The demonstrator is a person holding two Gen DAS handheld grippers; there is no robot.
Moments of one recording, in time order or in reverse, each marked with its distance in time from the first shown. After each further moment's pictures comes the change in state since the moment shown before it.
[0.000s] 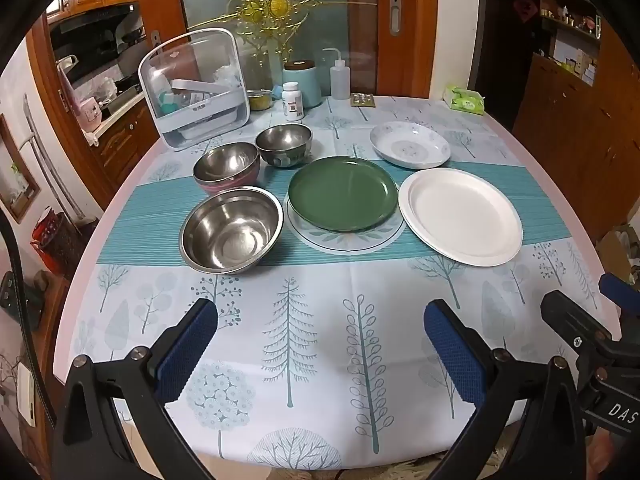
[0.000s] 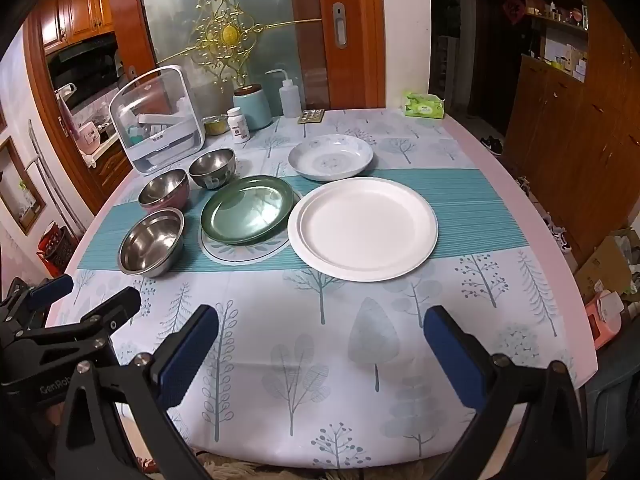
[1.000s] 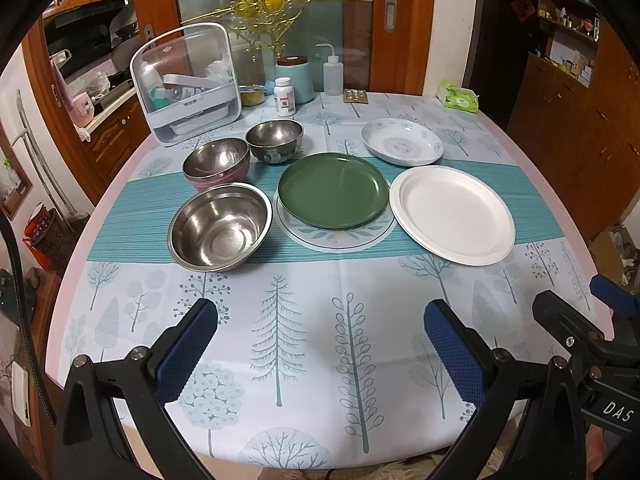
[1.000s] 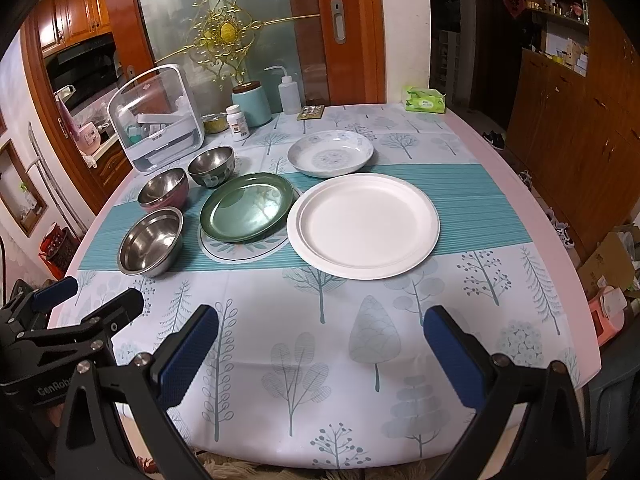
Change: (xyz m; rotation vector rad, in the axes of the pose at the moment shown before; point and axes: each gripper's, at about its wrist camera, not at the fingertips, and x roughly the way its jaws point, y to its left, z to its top) left arm 0.006 -0.003 0.002 -0.009 0.020 -0.029; right arm 0.003 -0.004 0.001 0.011 0.016 0.010
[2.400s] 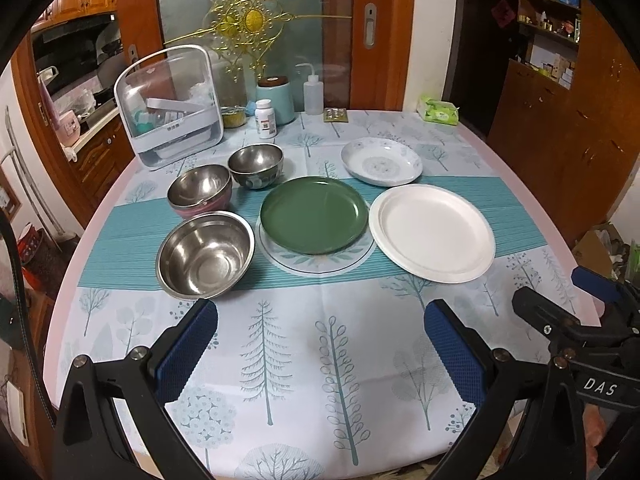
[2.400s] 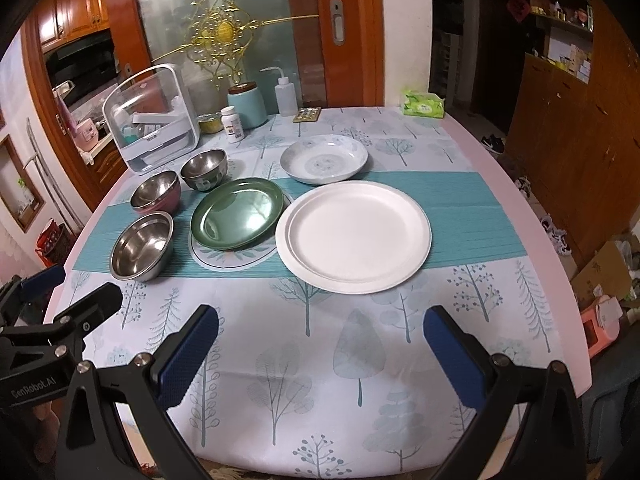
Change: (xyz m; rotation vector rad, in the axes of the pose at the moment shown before) left arm -0.013 -0.011 0.018 0.043 -0.049 -0.061; right arm 0.001 -0.010 0.017 -0.028 -0.004 -0.007
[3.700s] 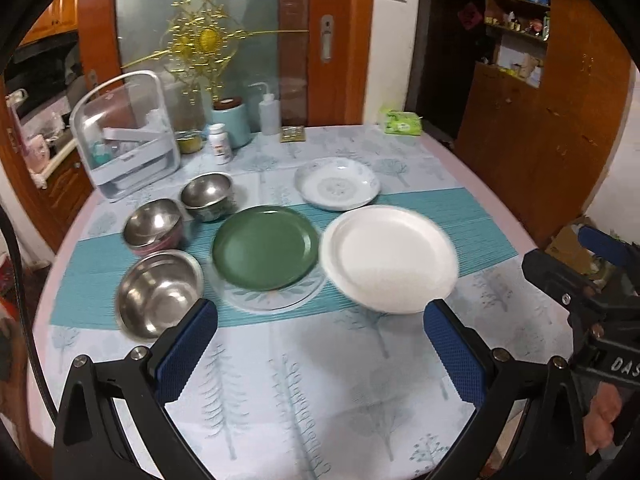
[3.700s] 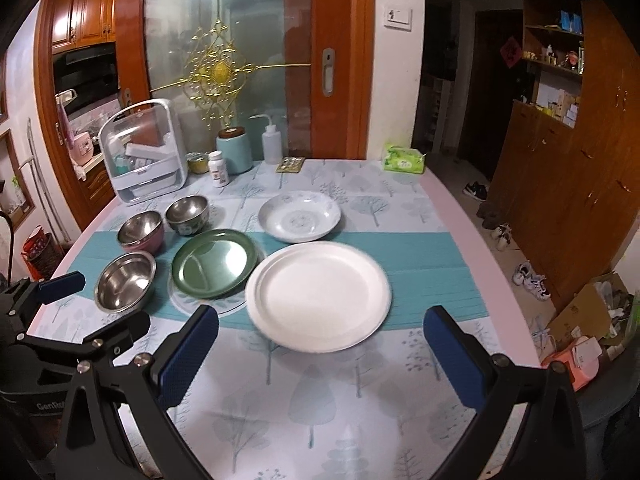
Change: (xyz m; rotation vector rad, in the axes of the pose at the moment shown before) left arm 0.016 -0.039 0.033 0.068 -0.047 -0.124; right arm -0.025 -0.035 0.039 -0.046 -0.152 -0.084
